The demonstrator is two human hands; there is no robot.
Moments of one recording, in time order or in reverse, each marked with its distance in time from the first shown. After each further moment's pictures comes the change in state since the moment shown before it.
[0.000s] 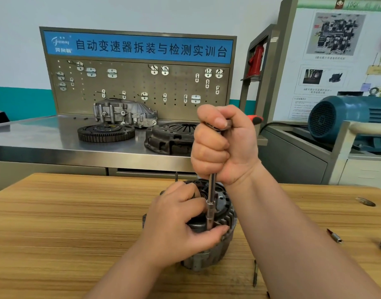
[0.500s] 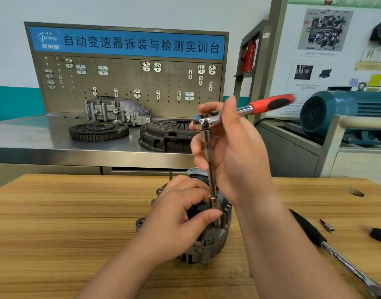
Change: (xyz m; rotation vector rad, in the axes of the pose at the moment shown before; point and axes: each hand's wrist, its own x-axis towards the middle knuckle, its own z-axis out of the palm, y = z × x) left_hand 0.007 0.008 -0.013 -0.270 -0.156 -0.118; right_hand -0.016 0.031 0.002 -0.429 0.324 -0.592
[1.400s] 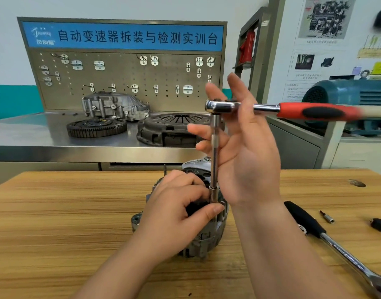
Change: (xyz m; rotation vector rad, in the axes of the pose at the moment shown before) left_hand -0.002 0.005 0.010 0.093 0.026 -0.007; right_hand -0.017 -0.007 0.001 0.096 0.115 -0.130
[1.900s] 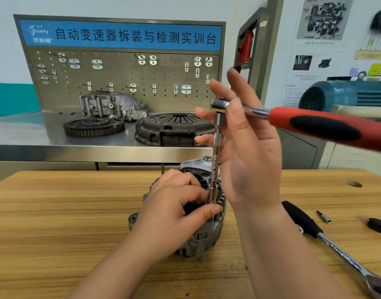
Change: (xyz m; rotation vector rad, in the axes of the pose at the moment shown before) left_hand 0.000 -0.001 -0.001 0.002 -0.014 -0.012; right_hand -0.001 -0.001 -0.005 -0.224 -0.017 -0.174
